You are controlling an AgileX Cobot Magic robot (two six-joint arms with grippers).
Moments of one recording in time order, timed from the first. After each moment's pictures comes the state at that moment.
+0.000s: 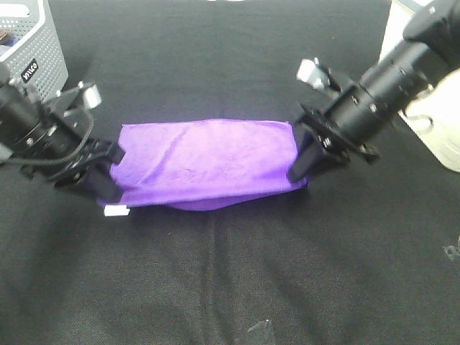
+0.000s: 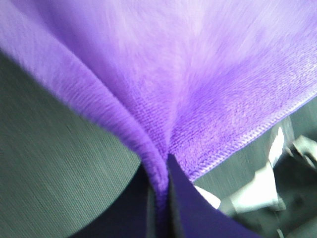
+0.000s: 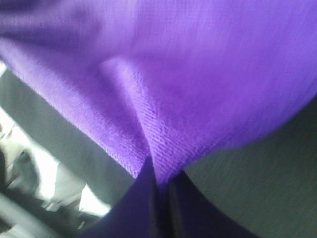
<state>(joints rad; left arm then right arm) -0.19 1.86 -1.07 -0.69 0.76 0.53 0.19 1.99 -1.28 0.76 1.01 -0.50</state>
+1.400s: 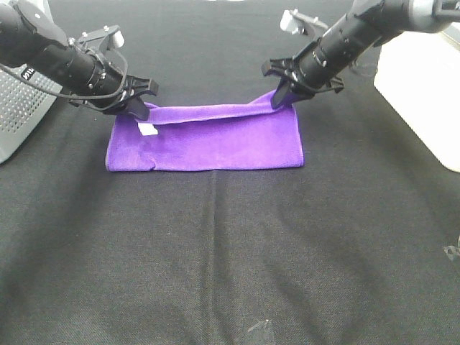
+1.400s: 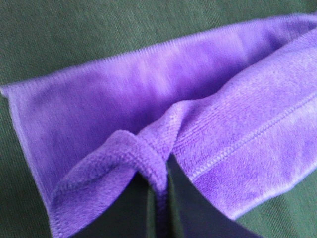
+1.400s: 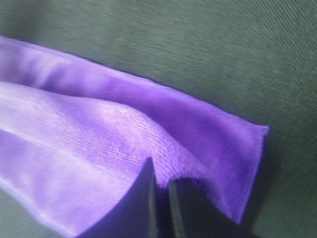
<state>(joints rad) -0.16 2.23 -1.61 -0.71 0.55 0.53 0.19 2.39 -1.94 0.62 0.81 -0.40</state>
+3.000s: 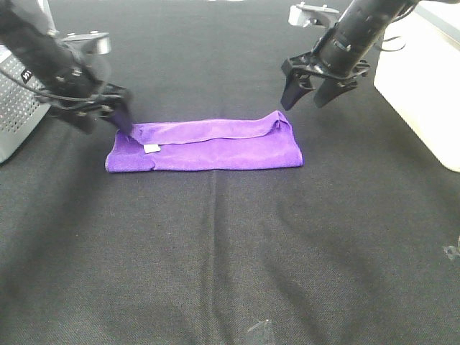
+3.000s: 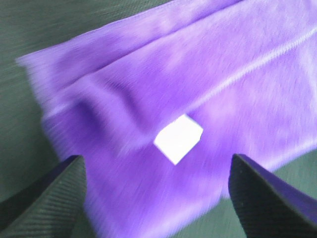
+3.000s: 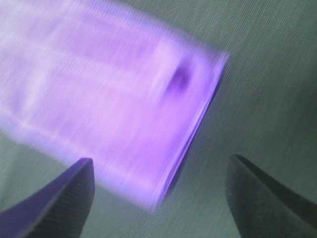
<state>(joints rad) -0.10 2.22 -1.72 -0.35 0.92 0.32 0.19 2.29 -1.96 0.38 1.07 -0.34</state>
